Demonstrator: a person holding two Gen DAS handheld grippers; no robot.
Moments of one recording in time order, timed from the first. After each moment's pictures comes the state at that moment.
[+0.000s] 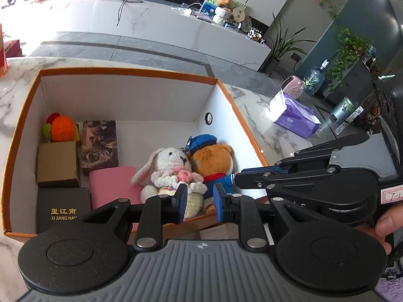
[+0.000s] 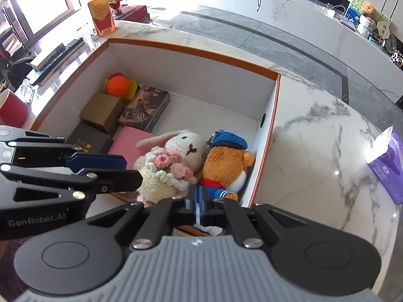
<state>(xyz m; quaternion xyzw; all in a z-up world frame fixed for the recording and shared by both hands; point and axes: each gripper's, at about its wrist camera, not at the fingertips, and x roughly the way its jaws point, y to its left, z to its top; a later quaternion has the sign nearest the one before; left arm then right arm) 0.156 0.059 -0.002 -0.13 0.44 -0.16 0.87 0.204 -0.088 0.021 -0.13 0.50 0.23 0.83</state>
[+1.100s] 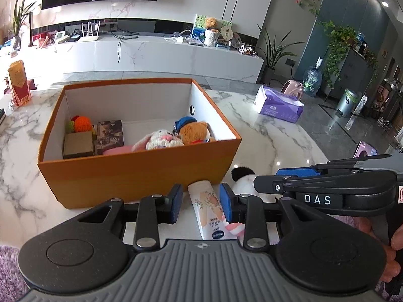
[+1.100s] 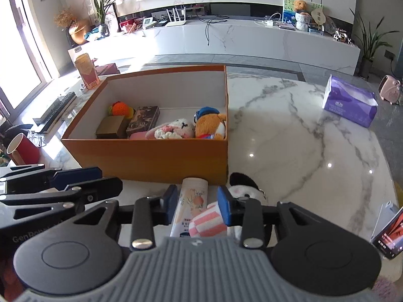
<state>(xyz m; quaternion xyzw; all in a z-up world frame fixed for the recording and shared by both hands) 0.035 0.025 0.007 -0.05 0.38 -0.14 0.91 0.050 -0.141 0.031 0.00 0.41 0.13 0.90</state>
